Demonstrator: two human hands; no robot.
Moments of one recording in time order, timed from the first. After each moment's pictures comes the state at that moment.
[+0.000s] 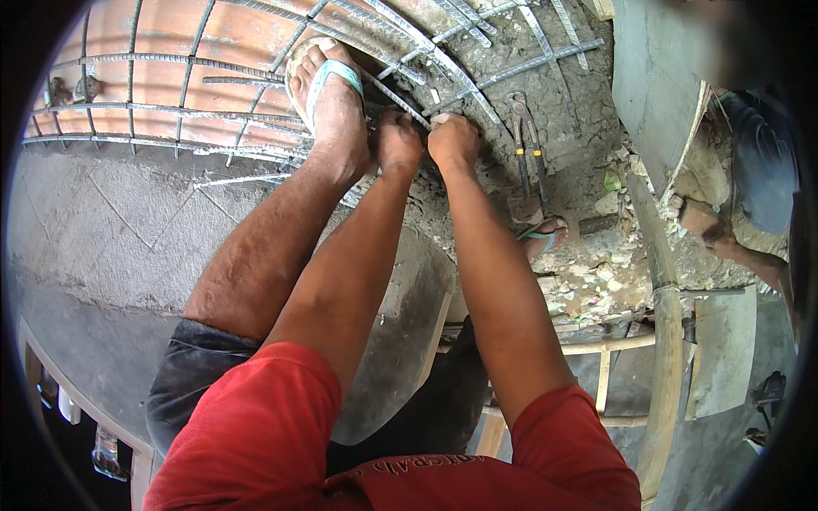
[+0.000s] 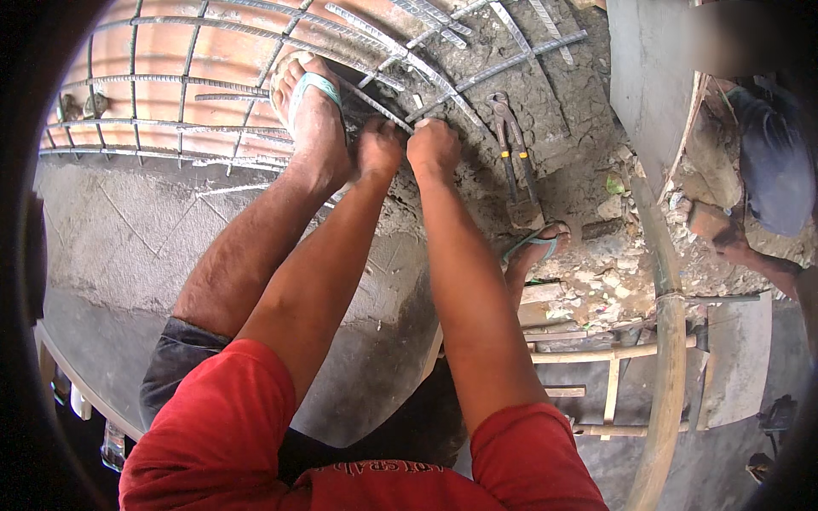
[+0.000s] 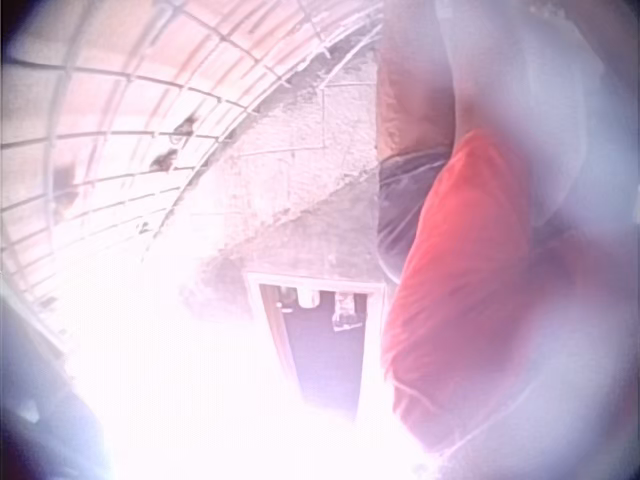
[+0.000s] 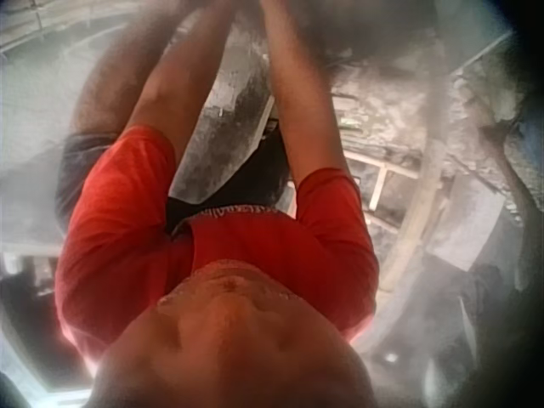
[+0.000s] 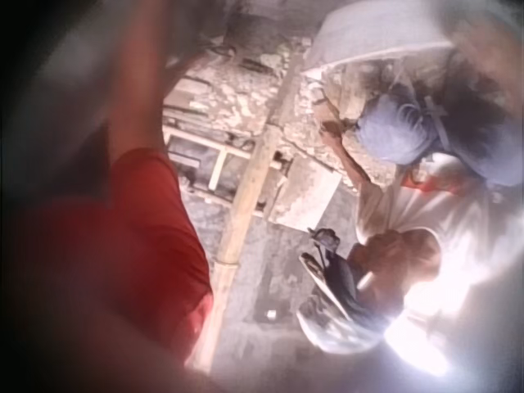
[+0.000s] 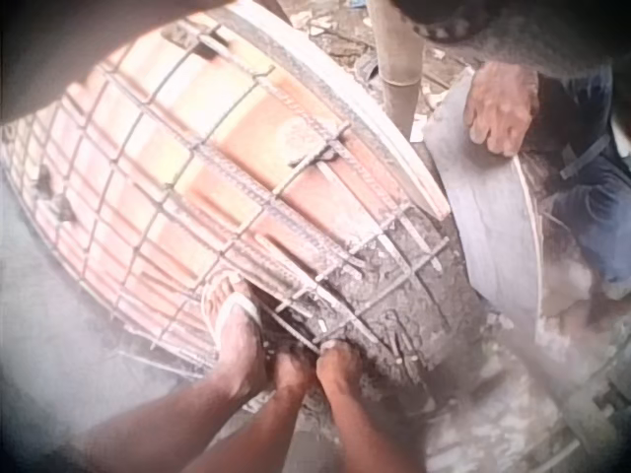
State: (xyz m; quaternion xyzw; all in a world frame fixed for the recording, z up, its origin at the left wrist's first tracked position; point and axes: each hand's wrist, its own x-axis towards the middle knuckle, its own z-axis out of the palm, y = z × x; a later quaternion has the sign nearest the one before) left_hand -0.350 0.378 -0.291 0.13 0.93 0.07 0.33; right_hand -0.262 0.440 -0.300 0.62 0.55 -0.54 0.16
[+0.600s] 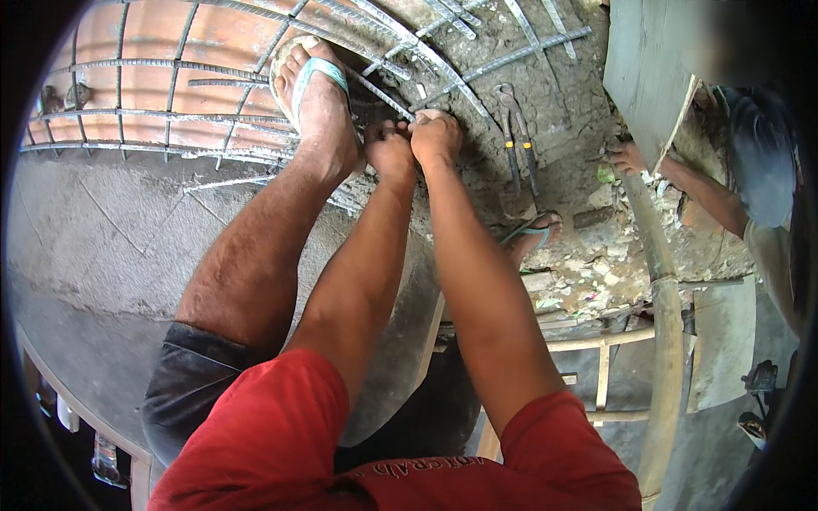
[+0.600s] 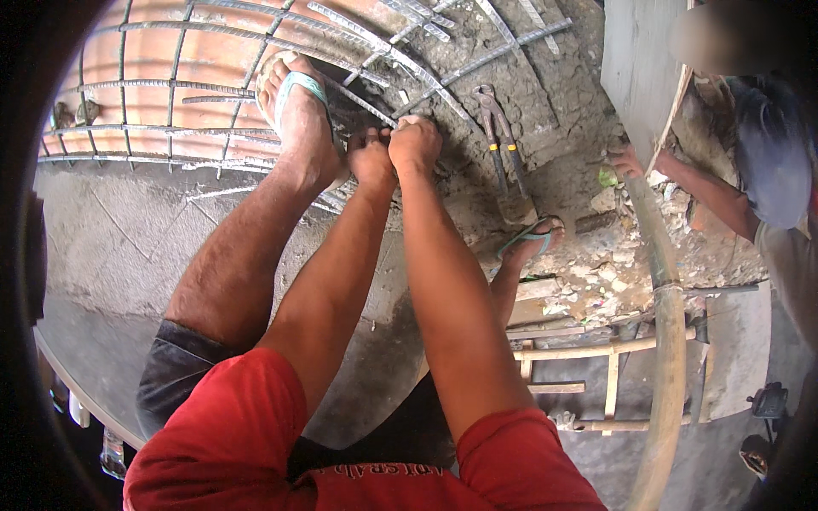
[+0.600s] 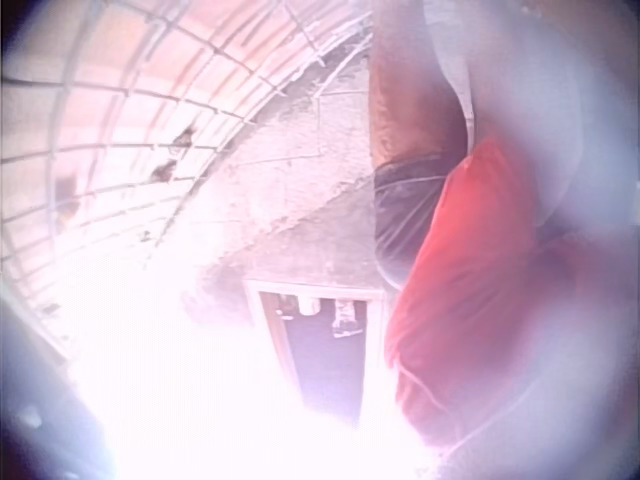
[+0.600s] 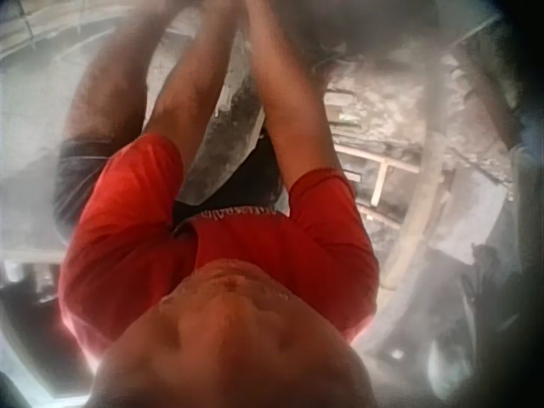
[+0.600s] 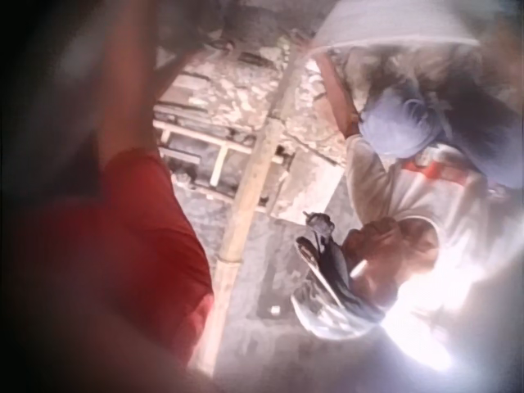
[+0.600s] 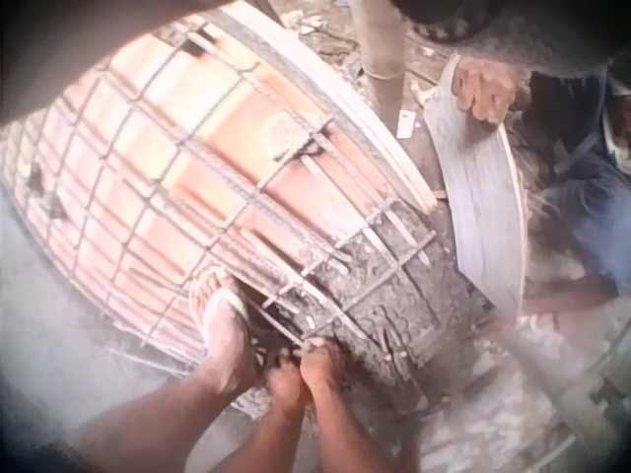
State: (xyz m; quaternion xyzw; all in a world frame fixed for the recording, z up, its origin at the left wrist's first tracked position) left_hand -0.313 0.381 -0.288 -0.22 0.82 0.46 0.26; right_hand -0.271 0.425 -0.302 0.66 0.47 -0.59 0.06
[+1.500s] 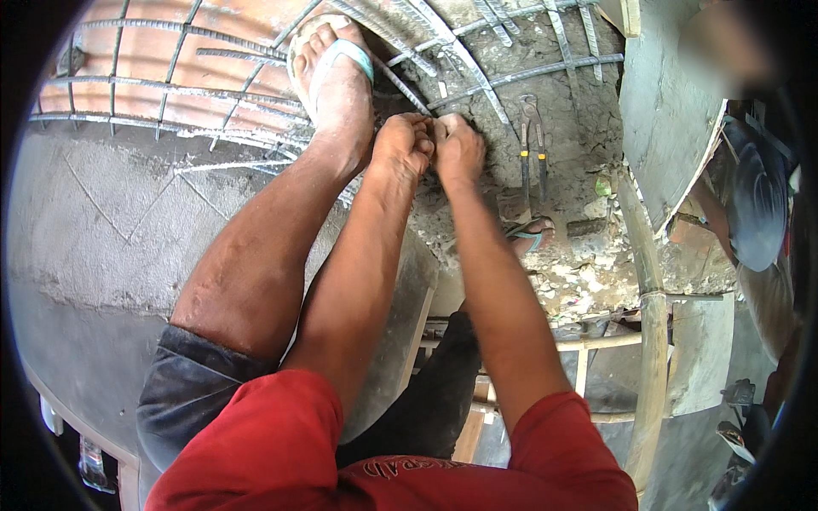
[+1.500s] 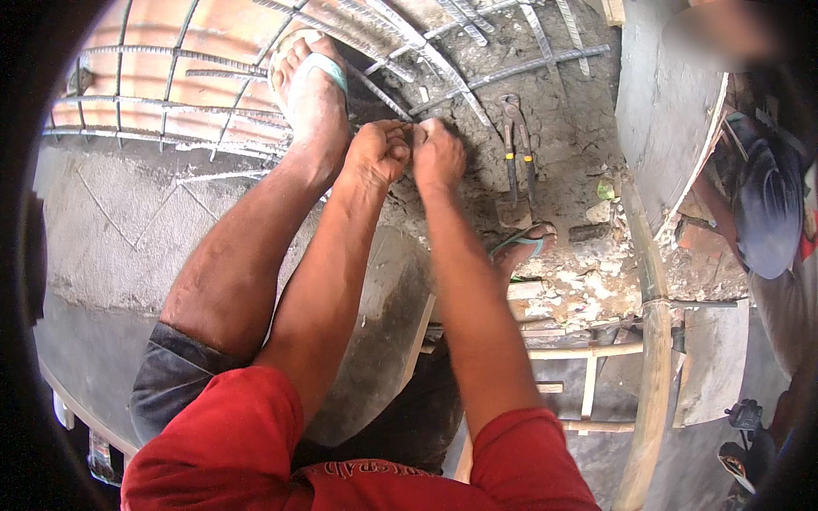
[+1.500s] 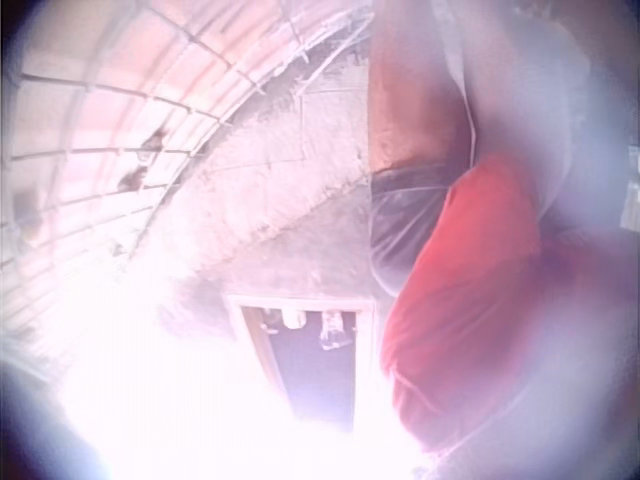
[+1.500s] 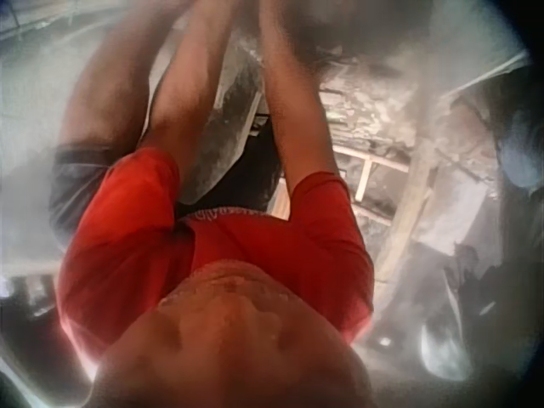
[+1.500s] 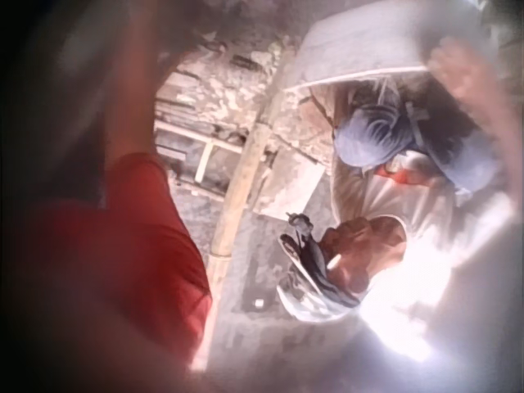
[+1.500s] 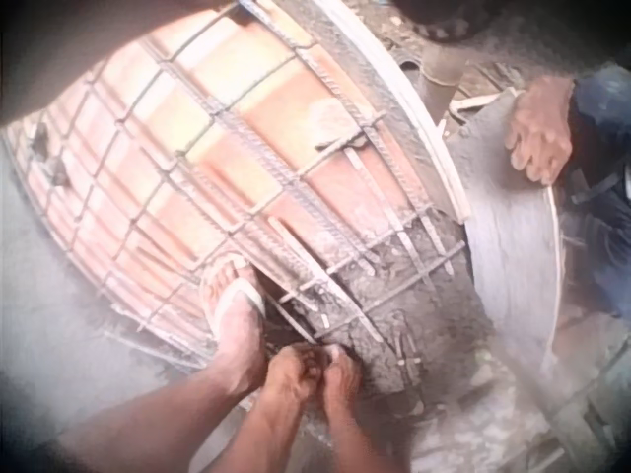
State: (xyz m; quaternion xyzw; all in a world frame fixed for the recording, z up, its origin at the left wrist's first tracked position) left_hand -0.356 0.408 -0.255 -0.46 0.62 0.43 0.46; right_hand -0.251 0.418 -0.285 0.60 0.60 -0.52 0.09
